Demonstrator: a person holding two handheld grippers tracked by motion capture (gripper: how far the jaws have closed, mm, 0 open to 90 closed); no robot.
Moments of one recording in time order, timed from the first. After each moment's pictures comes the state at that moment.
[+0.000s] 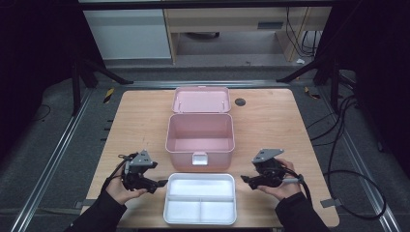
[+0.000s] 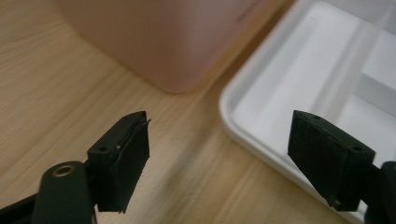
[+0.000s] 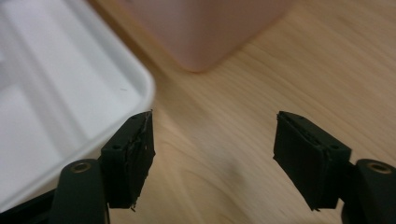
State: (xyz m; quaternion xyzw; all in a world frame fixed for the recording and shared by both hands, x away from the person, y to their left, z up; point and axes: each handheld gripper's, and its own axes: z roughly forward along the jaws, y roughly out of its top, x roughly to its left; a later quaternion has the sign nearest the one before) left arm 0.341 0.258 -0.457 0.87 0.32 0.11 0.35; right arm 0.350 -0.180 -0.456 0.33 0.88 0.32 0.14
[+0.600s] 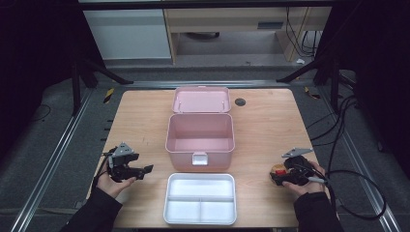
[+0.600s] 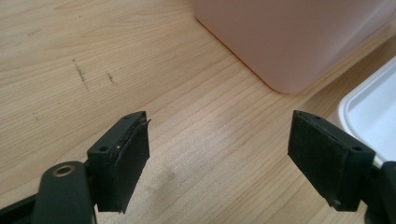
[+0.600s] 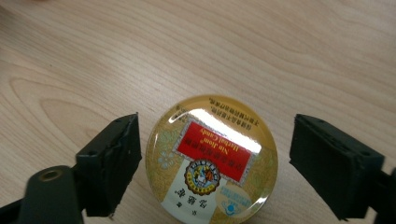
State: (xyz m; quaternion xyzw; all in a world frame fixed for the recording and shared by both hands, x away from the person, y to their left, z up) left arm 0.358 0.299 -0.468 0.82 0.42 0.14 0.37; right arm 0.355 -0.253 -0.474 0.46 0.84 0.25 0.16
